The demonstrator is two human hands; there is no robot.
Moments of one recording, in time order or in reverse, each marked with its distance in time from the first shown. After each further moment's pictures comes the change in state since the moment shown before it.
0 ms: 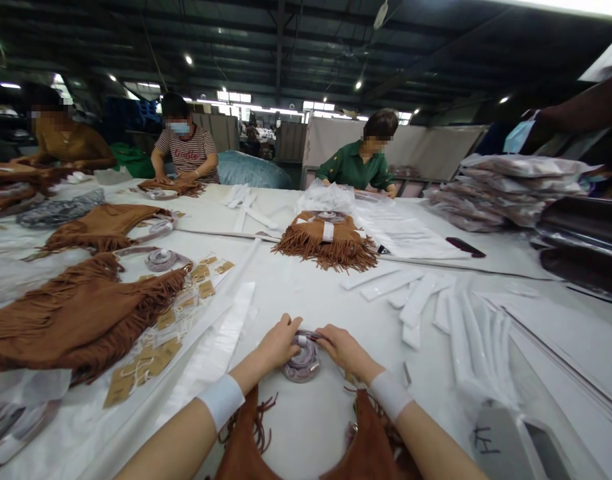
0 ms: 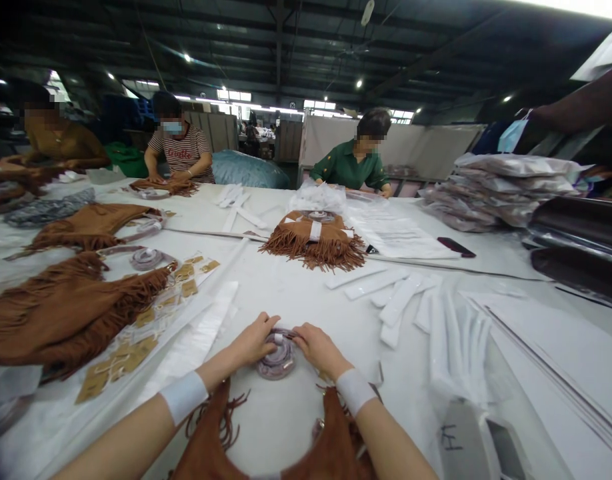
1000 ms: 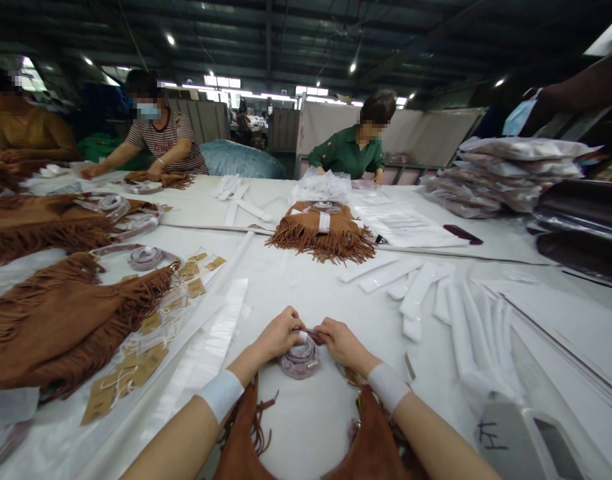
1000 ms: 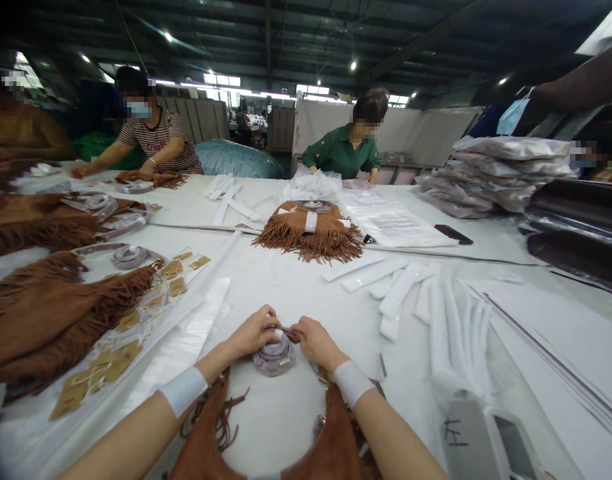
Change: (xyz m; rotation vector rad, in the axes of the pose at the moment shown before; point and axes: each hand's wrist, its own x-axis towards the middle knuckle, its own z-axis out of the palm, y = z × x) left_hand 0.024 -0.011 0.002 -0.110 0.011 0.175; right_hand 0.006 0.007 0.002 0.035 -0.082 0.006
